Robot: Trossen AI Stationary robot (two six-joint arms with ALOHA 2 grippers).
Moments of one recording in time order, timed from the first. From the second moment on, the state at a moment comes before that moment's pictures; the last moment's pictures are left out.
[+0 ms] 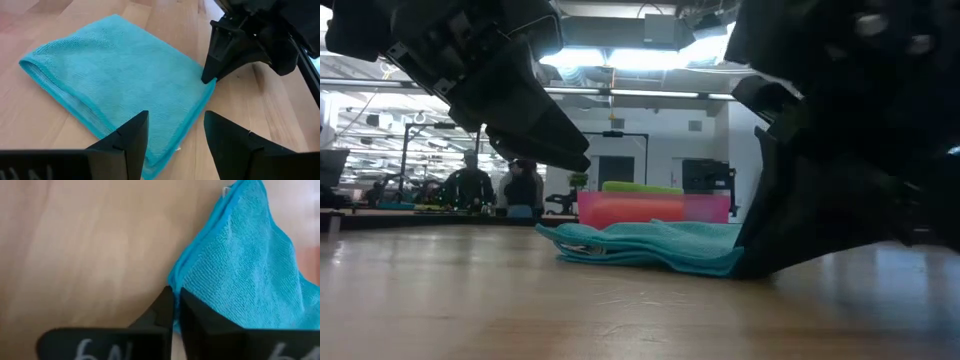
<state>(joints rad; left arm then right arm) -0.45 1.62 0.68 0.34 -0.40 -0.49 0.65 2.17 1.37 -0.52 0.68 0.26</state>
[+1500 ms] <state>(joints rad) -0.54 1.63 0.72 0.35 -0.43 -0.20 0.61 2.05 1.37 -0.53 0.64 0.59</state>
